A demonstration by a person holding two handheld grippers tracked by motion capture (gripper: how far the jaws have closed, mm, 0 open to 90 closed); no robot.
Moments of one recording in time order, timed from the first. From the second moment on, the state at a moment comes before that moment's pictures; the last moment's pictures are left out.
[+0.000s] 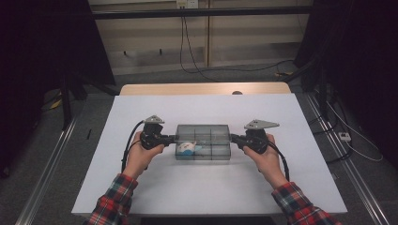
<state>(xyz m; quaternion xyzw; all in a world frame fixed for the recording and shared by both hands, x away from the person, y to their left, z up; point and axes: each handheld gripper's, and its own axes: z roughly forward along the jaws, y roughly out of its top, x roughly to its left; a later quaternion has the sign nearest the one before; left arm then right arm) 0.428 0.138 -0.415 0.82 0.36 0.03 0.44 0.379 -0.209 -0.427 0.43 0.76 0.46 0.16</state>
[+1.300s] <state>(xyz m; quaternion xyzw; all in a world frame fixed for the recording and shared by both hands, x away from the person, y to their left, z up) 0.409 0.143 -0.418 0.82 0.35 0.01 0.45 0.361 -0.210 -0.429 0.42 0.76 0.48 0.14</state>
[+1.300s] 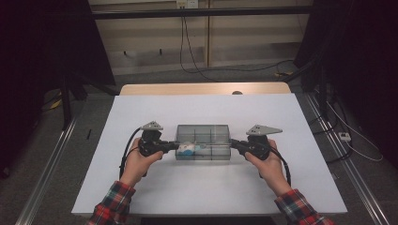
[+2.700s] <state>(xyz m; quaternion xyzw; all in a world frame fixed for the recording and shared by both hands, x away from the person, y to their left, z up) 0.393 0.146 -0.422 0.82 0.34 0.00 0.45 0.341 -0.212 -0.435 0.41 0.76 0.49 0.13</state>
